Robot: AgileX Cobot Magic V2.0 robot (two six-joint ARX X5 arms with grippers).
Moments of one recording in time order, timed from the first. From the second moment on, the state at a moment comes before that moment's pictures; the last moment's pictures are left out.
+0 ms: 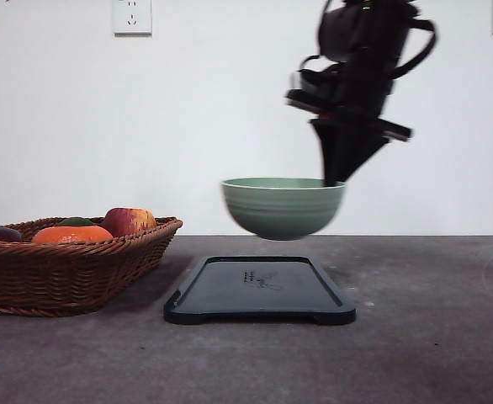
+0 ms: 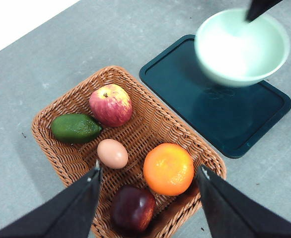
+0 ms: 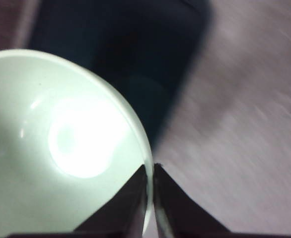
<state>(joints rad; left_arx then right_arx) -0.19 0.96 1.19 -0.89 0.28 0.46 0.39 2.01 1.85 -1.08 -0.21 0.03</state>
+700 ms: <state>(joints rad) -0.19 0.96 1.19 -0.89 0.28 0.46 0.43 2.16 1.92 -1.03 -0.20 0.03</state>
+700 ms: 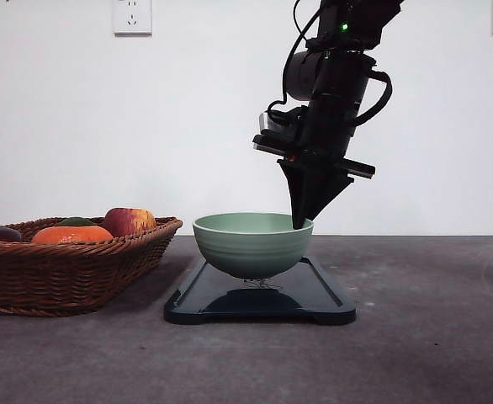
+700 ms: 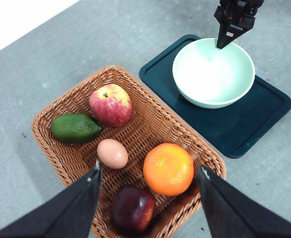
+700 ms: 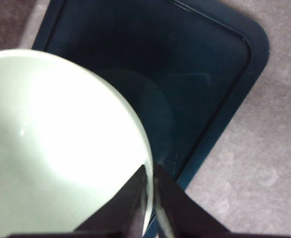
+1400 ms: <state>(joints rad) -0.19 0.96 1.19 -0.89 0.28 0.46 0.43 2.16 1.92 -1.03 -0.18 0.03</state>
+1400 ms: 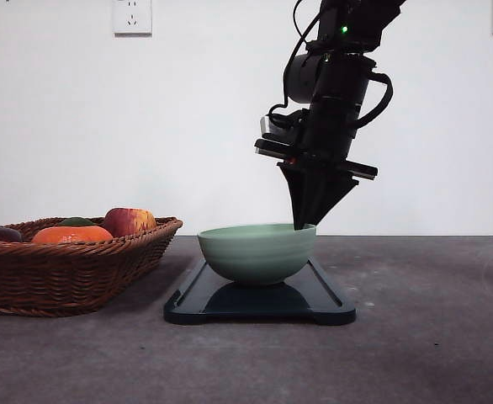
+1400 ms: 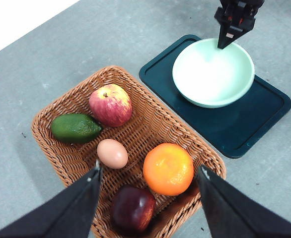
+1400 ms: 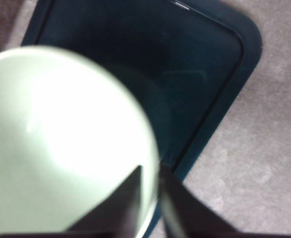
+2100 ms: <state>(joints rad) -0.19 0.96 1.19 -0.90 0.28 0.45 0.44 1.91 1.82 -0.81 -0.16 0.03</state>
